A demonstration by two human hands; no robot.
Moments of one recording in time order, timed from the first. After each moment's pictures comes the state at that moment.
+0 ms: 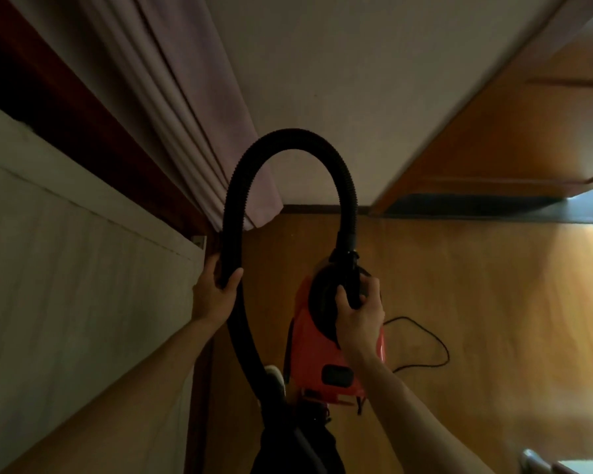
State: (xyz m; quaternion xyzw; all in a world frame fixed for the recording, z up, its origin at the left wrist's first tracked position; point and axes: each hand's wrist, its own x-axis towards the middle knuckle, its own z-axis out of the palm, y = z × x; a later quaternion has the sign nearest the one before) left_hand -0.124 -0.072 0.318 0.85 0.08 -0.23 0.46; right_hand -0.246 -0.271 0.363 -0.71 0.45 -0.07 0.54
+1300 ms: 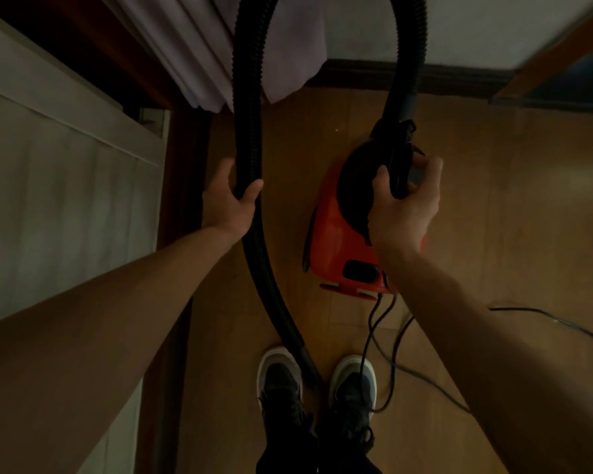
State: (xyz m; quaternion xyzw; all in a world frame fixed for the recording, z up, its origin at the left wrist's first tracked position) left_hand -0.071 -0.090 -0.066 0.87 0.12 -0.23 0.42; right_hand -0.151 -0.298 -0.043 -0.74 0.41 -0.13 0.52
